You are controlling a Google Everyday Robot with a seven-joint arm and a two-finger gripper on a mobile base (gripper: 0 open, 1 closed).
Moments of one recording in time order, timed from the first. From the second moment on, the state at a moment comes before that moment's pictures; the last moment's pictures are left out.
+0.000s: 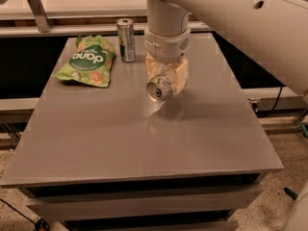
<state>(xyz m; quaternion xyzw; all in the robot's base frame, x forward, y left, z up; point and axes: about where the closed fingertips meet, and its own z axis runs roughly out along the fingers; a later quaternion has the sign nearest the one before) 0.560 -0.037 0.891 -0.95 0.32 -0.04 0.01</state>
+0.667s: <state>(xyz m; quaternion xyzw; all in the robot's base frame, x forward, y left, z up) 0.567 -0.033 0.897 -0.92 0.38 -0.07 0.00</state>
